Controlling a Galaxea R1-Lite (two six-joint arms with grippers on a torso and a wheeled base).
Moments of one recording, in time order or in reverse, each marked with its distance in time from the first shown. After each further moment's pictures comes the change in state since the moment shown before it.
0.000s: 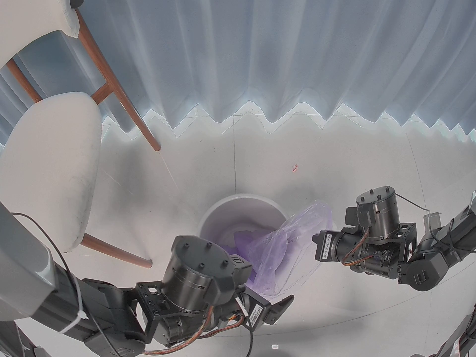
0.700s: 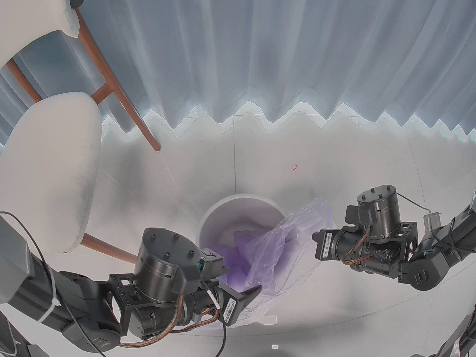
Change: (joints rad) left arm 0.077 -0.076 0.073 0.018 -0.005 0.009; right arm 0.000 -0.006 -0.002 -0.005 0.000 -0.006
